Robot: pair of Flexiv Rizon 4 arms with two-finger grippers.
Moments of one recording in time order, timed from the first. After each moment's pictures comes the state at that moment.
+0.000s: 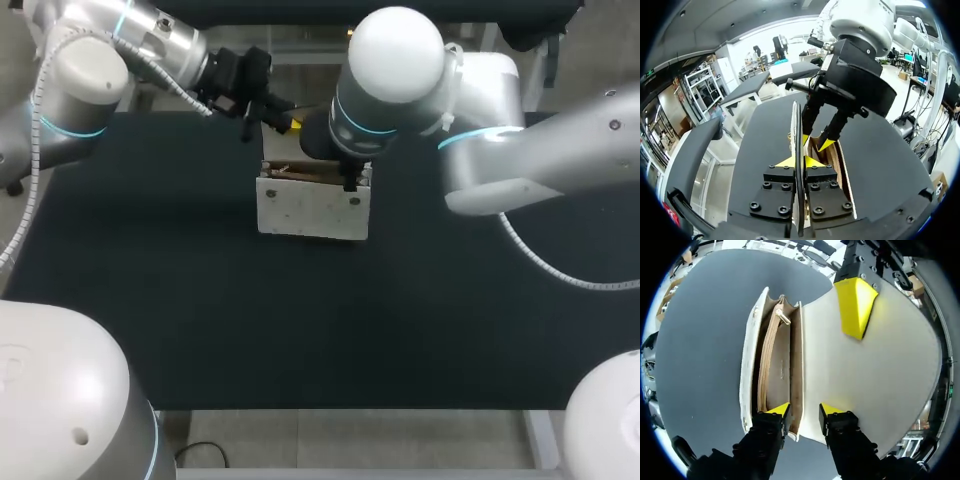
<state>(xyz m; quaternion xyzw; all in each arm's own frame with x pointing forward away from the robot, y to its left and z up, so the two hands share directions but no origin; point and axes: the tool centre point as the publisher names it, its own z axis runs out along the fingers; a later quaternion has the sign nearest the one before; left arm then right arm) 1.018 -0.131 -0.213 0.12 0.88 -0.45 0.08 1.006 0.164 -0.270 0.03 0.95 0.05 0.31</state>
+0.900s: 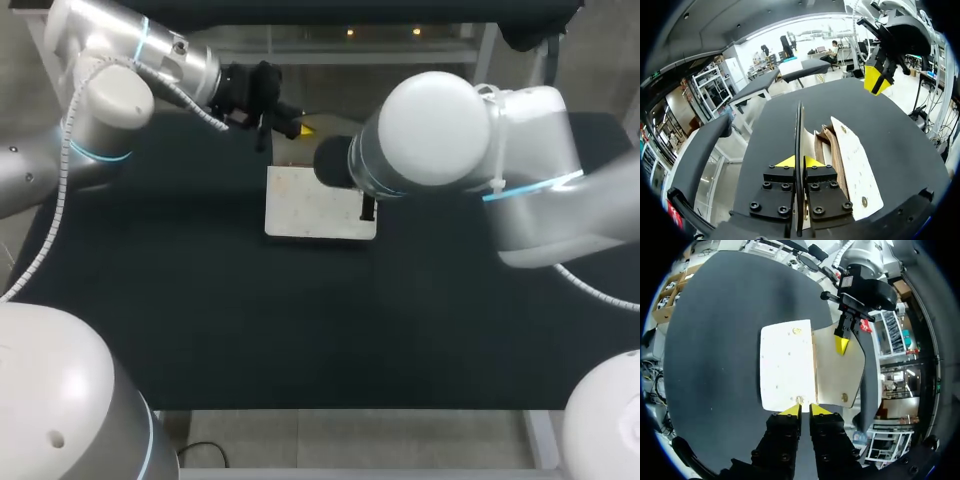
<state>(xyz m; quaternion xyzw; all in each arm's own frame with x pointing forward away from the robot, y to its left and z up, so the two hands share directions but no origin) 1.057 -0.142 -0.254 0.11 0.88 -0.45 0.13 0.926 0.146 -0.240 0.04 0.93 0.06 0.36</state>
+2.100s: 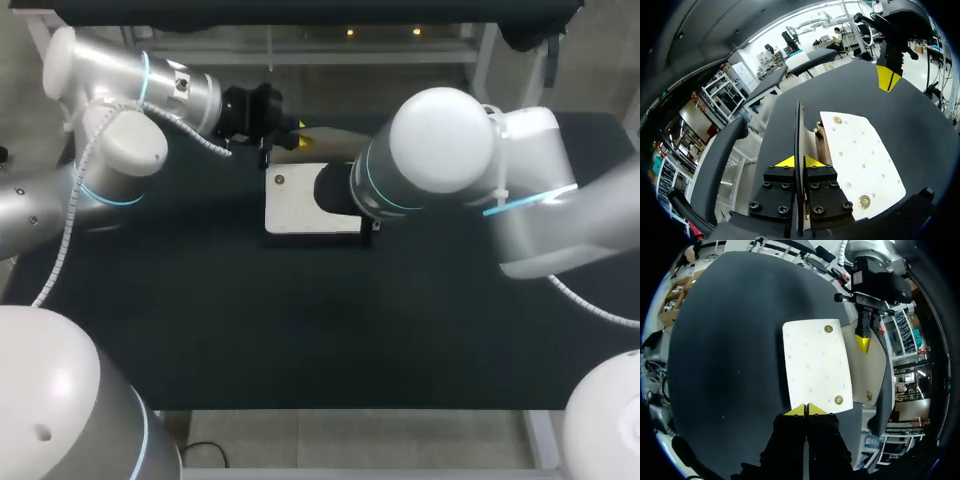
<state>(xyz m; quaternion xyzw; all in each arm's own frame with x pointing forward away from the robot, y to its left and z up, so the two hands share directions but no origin) 1.069 -0.134 -0.270 0.11 0.87 -0.42 0.24 0.908 0.153 -0.295 0.04 0.95 0.08 0.31</state>
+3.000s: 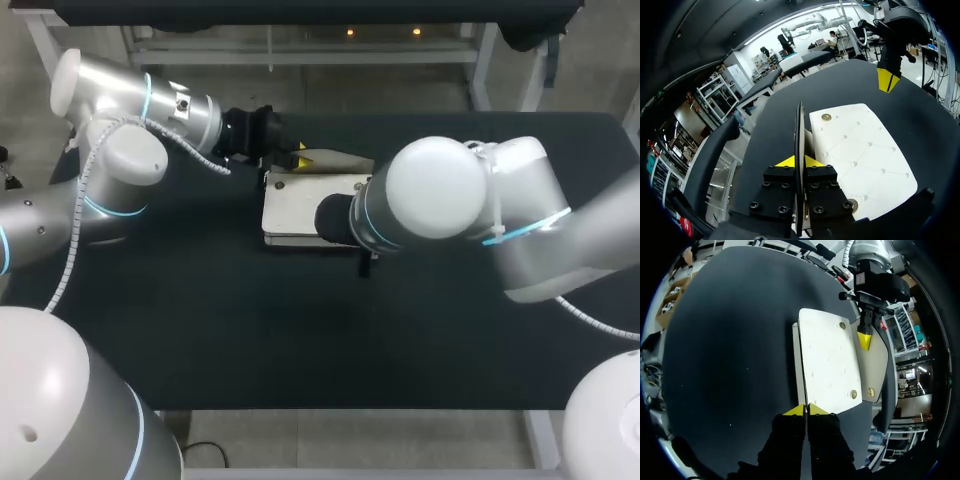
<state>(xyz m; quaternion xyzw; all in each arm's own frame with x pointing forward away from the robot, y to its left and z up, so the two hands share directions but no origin) 1.055 -0.134 -0.316 0.13 0.87 -0.43 0.20 0.893 0.149 -0.339 0.05 0.94 0.08 0.31</state>
